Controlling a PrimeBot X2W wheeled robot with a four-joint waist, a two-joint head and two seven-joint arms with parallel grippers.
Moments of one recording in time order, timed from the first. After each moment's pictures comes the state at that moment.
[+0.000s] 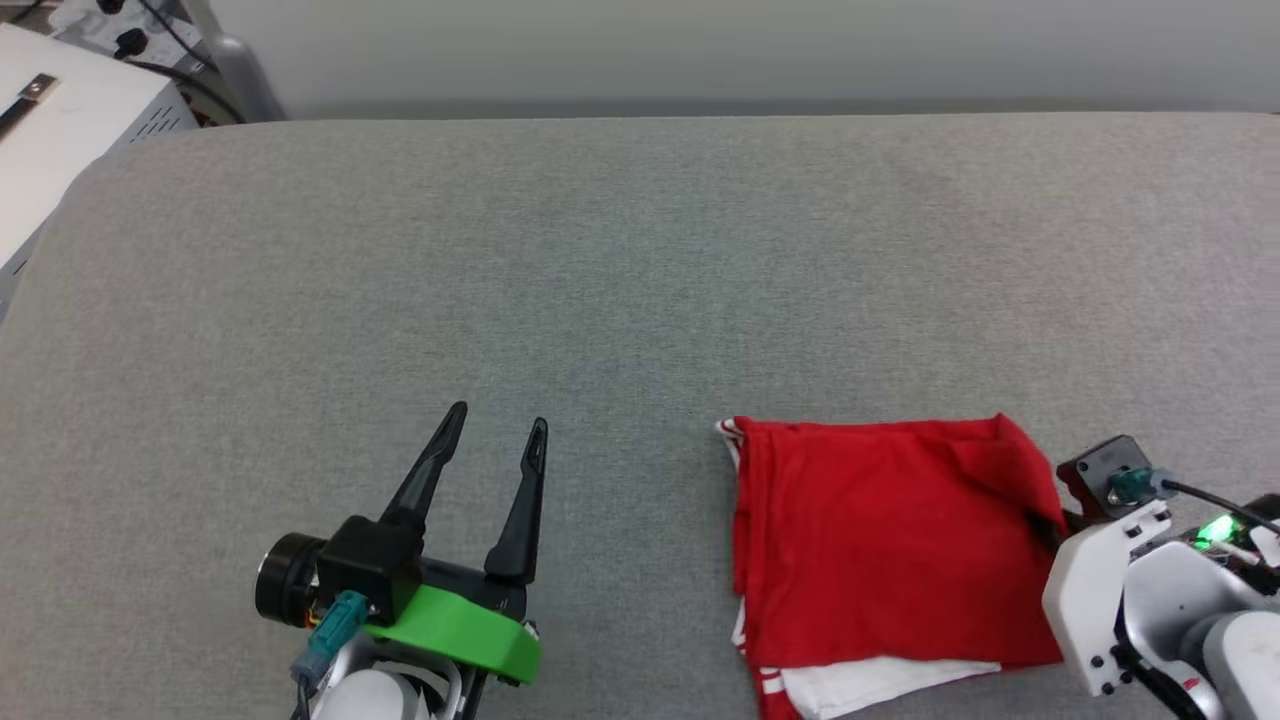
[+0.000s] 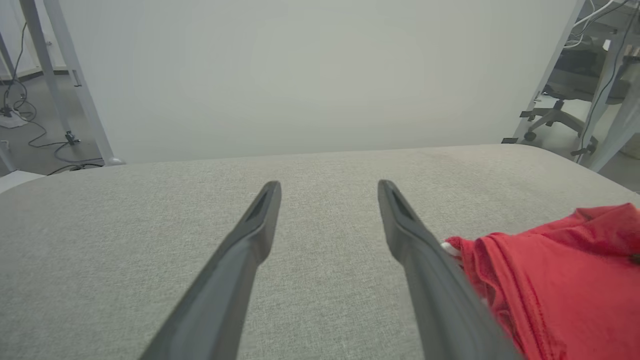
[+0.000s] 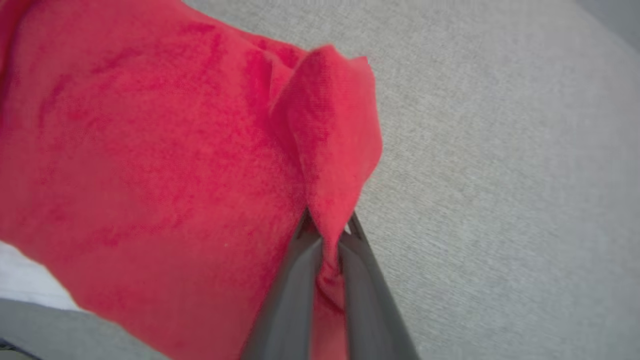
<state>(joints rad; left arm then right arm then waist) -0.05 0.12 -0.21 0.02 -0.18 -0.13 -0.26 -0.09 -0.44 0.26 -0.04 0.24 0.13 0.53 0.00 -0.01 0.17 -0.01</state>
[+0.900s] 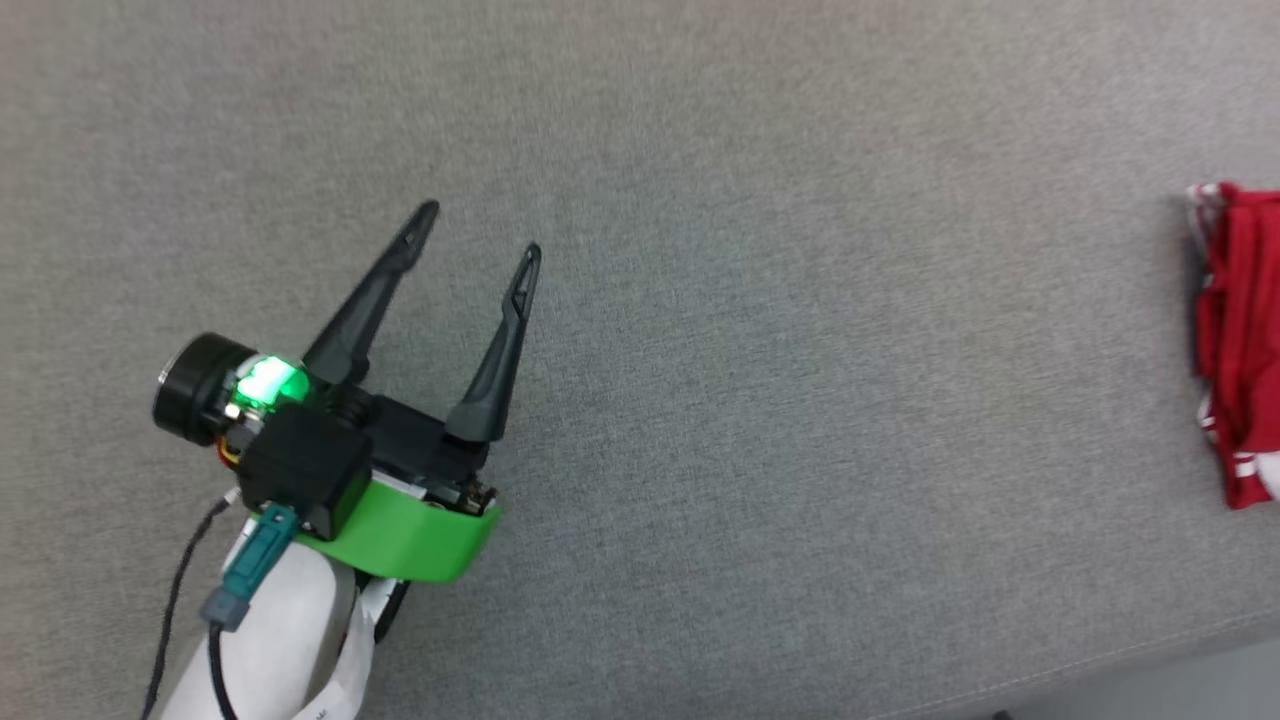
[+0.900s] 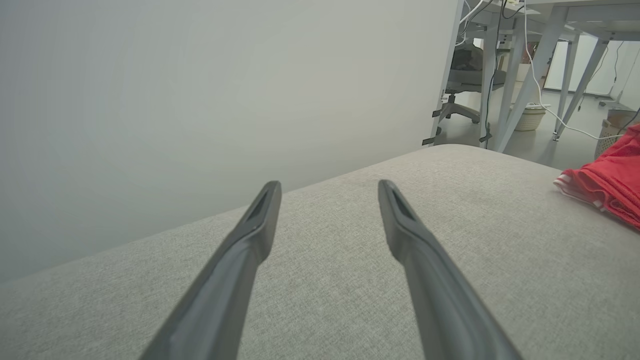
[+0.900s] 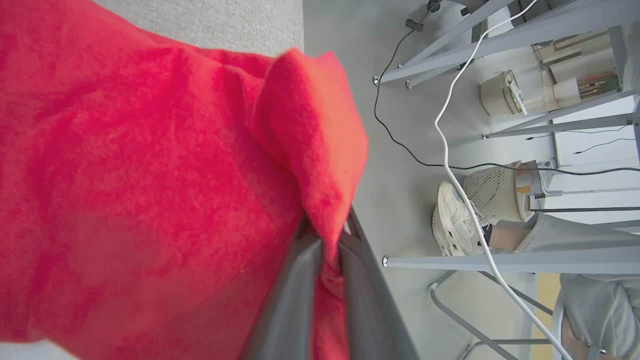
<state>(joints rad) -0.28 0.29 -0.28 -0.18 -0.15 -0.13 -0.26 -0.43 -0.84 0.04 0.51 0.18 0.13 0.16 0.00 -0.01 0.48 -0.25</state>
